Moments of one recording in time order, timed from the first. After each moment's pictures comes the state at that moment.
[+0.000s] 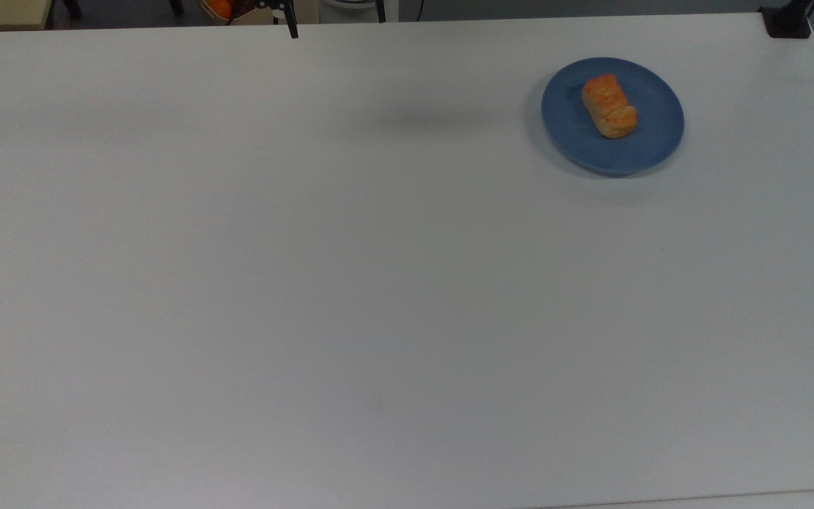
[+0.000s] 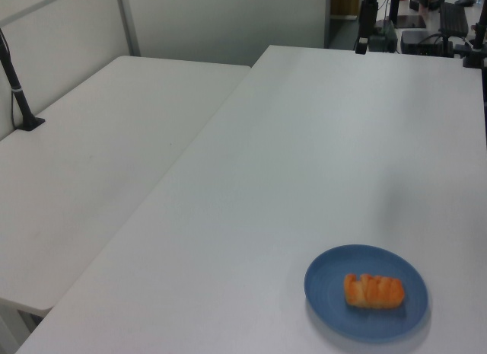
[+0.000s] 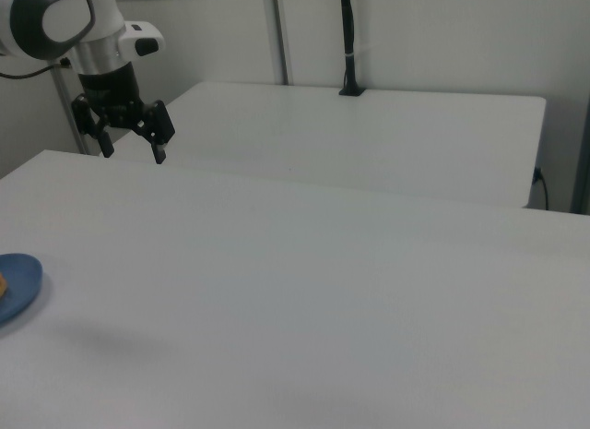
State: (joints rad) arm 0.17 -0.02 -0.10 -1.65 0.08 1.74 -0.18
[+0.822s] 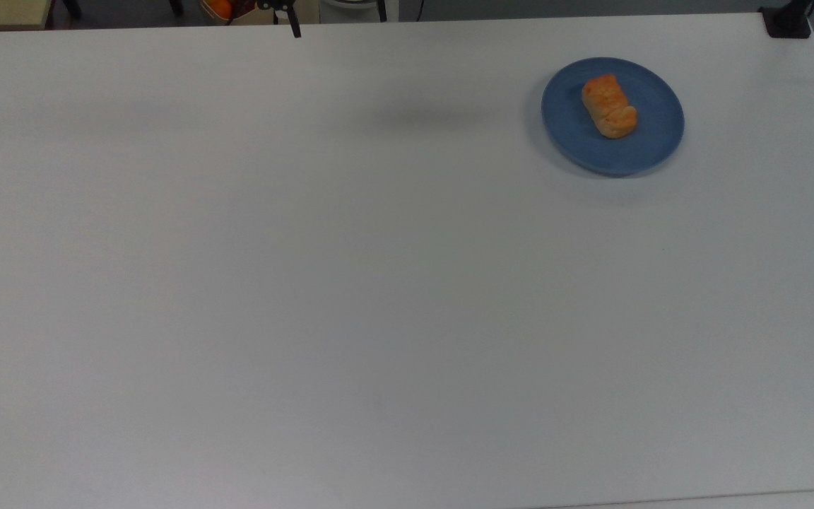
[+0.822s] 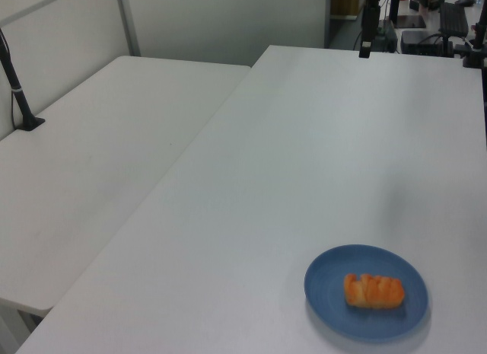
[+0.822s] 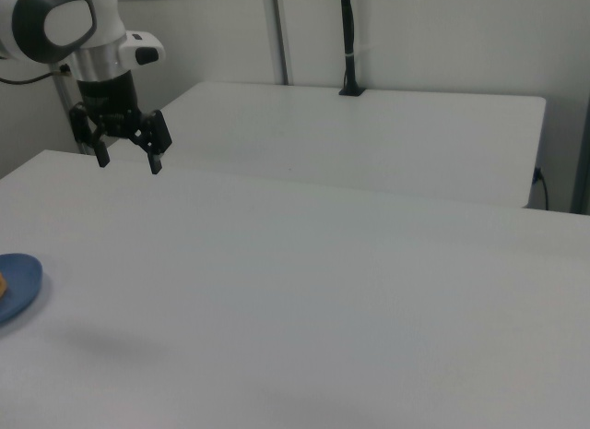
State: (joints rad) arm 0.17 -0.02 -0.10 -1.66 0.08 1.70 -0.18
